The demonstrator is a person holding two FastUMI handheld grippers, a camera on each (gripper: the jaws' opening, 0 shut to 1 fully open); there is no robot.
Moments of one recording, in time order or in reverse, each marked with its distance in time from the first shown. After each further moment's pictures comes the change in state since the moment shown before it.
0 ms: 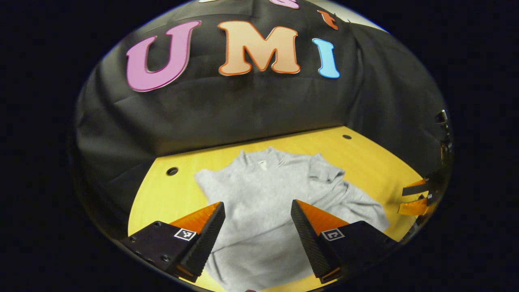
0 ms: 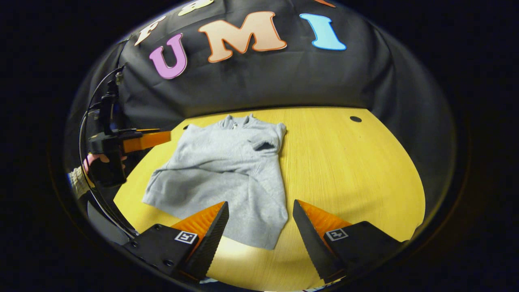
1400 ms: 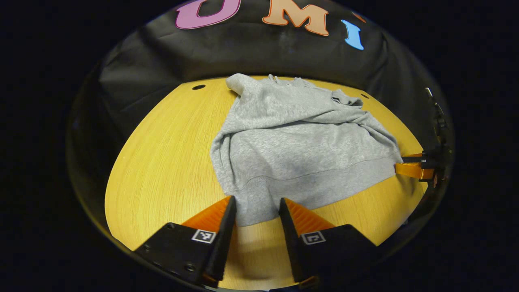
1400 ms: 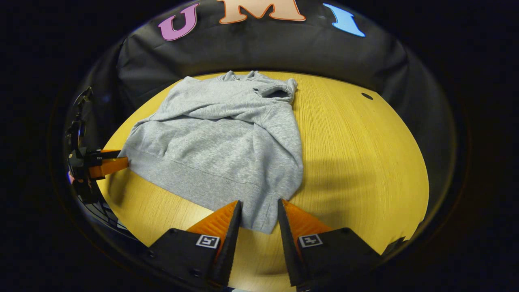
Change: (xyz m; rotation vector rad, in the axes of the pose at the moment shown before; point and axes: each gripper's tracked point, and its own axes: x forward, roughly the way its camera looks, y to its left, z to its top) left arm -0.066 0.015 -0.191 -0.174 0.292 0.050; right arm 0.047 0.015 -0.071 -0.101 0.179 -0.067
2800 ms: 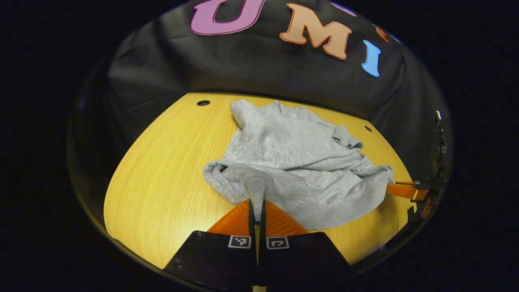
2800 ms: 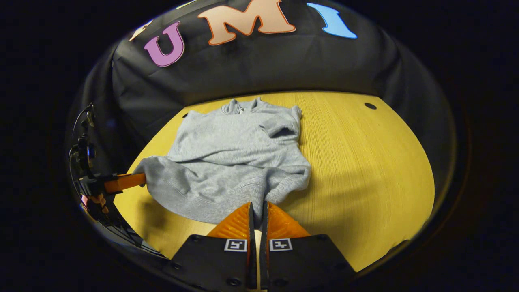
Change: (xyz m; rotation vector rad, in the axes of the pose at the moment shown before) left arm -0.003 -0.010 0.100 -0.120 -0.102 -0.007; right arm -0.020 0.014 0.100 0.119 -0.120 0.093
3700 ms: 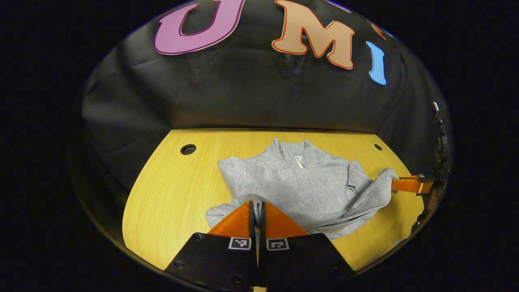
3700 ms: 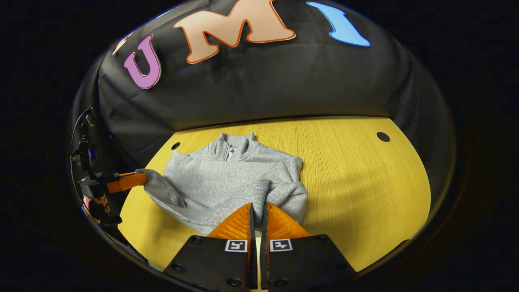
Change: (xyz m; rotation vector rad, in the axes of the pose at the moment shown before) left arm 0.102 0.004 0.142 0.112 -0.077 0.009; right arm 0.088 -0.025 0.131 0.035 -0.036 0.000
